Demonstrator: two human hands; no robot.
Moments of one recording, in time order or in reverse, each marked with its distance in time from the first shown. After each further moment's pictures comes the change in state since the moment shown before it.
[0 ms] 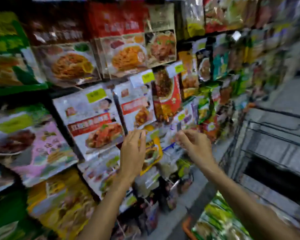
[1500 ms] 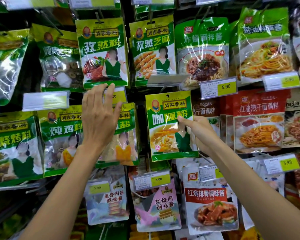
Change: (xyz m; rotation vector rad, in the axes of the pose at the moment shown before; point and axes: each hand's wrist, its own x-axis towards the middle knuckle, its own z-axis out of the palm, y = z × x) left_hand 0.100 -0.025 -0.402 1.295 0.843 0.229; right_hand 0.137 -0.275 0.219 0.556 -0.592 -0.181
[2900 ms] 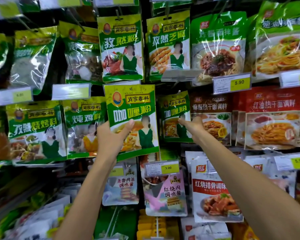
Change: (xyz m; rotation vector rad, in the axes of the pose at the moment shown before) left_hand -0.056 0.023 -0.056 -1.073 -0.253 -0.931; right_hand 0.045 0.034 0.036 -0.209 0.174 0.165
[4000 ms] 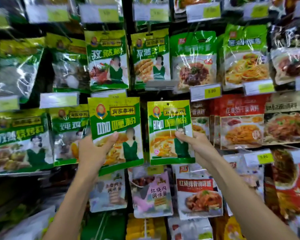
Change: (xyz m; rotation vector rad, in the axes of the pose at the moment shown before) left_hand -0.025 0.011 -0.016 0.021 -0.007 -0.041; right_hand -0.103 0.003 -0.074 0.281 -0.284 -0.044
